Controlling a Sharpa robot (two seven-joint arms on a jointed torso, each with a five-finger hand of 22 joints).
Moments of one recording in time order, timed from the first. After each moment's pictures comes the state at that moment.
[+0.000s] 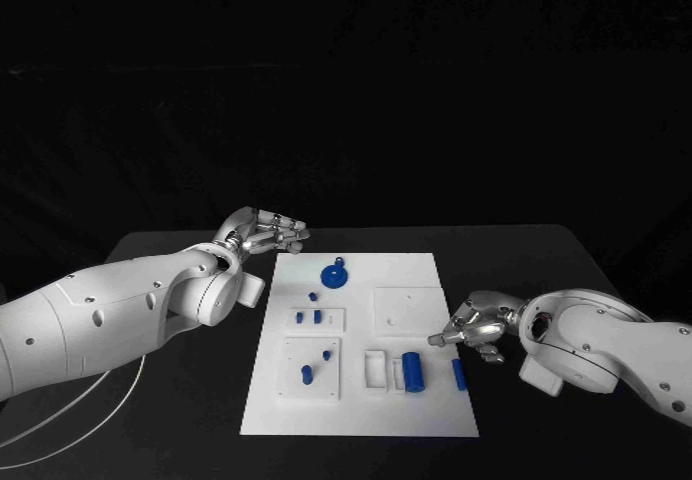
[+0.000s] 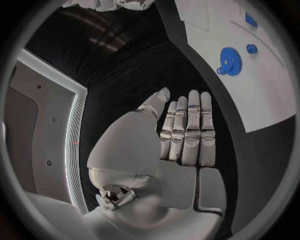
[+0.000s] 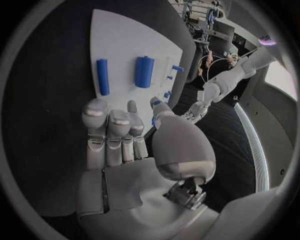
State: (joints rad) left arm 1.37 -0.73 -0.18 1.29 -0.24 -0.41 0.30; left_hand 1.37 -0.04 0.15 -0.06 0.25 1.11 0.12 0.07 0.06 1.24 0.09 0.06 0.06 1.30 0.06 0.07 0.09 0.08 1.05 0.04 0.07 0.84; right arm 1.03 -1.01 0.17 1.68 -1.00 0.00 -0.46; right_hand 1.12 -0.03 0.01 0.04 0.33 1.14 0.07 0.07 0.16 1.35 -0.03 1.09 1.22 1.43 -0.10 1.09 0.90 0.08 1.47 -0.12 0.78 1.29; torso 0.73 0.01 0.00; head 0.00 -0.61
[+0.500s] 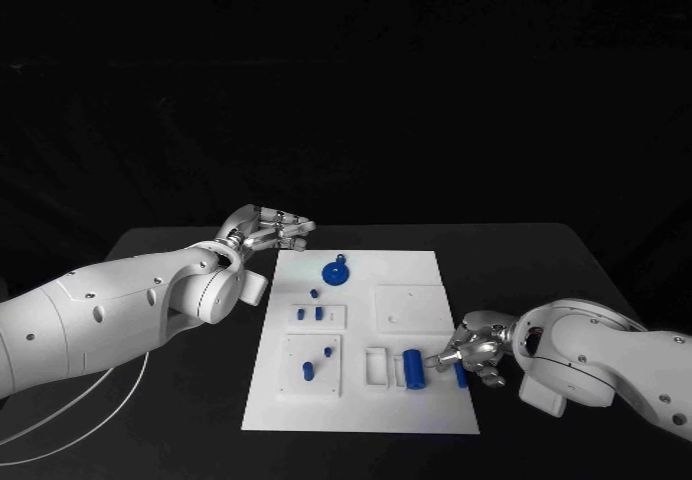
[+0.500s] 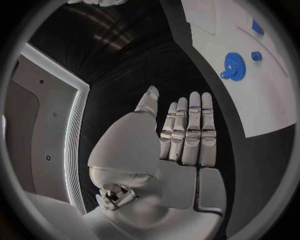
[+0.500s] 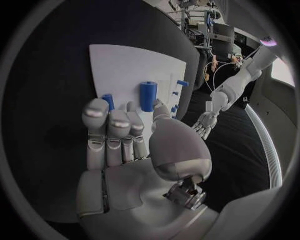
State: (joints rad) left arm 1.37 -0.73 -0.18 1.30 -0.21 -0.39 0.31; left_hand 1.36 0.01 -0.12 0.04 0.19 1.08 0.12 0.07 0.06 1.21 0.10 0.06 0.06 1.27 0.09 0.07 0.07 0.08 1.09 0.07 0.07 0.44; right arm 1.03 -1.01 0.14 1.74 -0.96 0.03 -0.61; right_hand 1.14 0.05 -0.22 0.04 0.37 1.11 0.07 0.07 0.15 1.36 -0.03 1.07 1.26 1.44 -0.09 1.09 0.95 0.08 1.46 -0.12 0.78 1.31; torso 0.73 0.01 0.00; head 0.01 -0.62
